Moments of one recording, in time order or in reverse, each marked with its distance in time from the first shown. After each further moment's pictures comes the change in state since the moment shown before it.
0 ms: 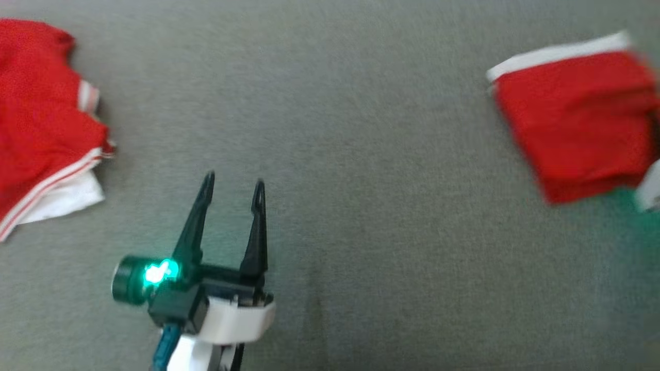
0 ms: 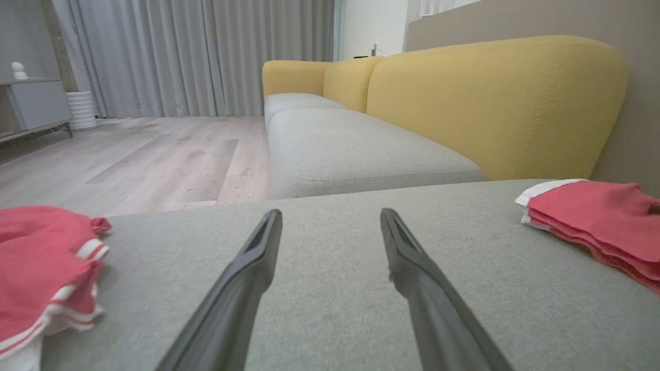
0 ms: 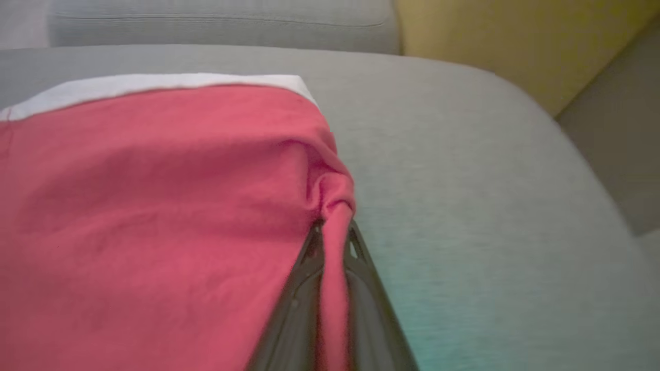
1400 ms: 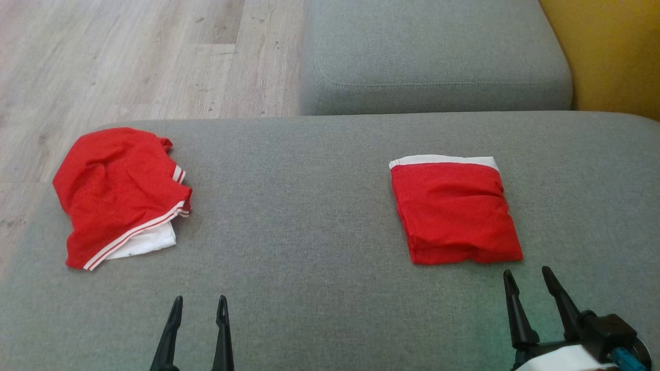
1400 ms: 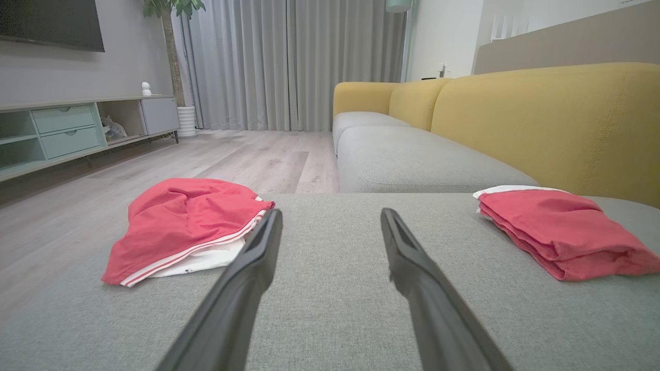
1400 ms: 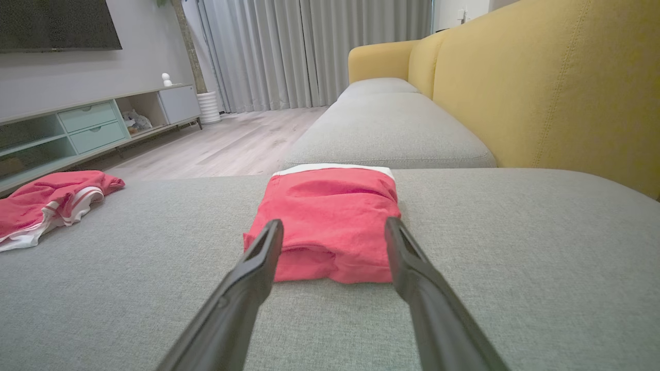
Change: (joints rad) left arm 0.340 0.006 0.106 0.063 -0.036 0.019 0.000; right arm 0.647 0.391 0.012 -0.356 -0.180 0.000 -0.397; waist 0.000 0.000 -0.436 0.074
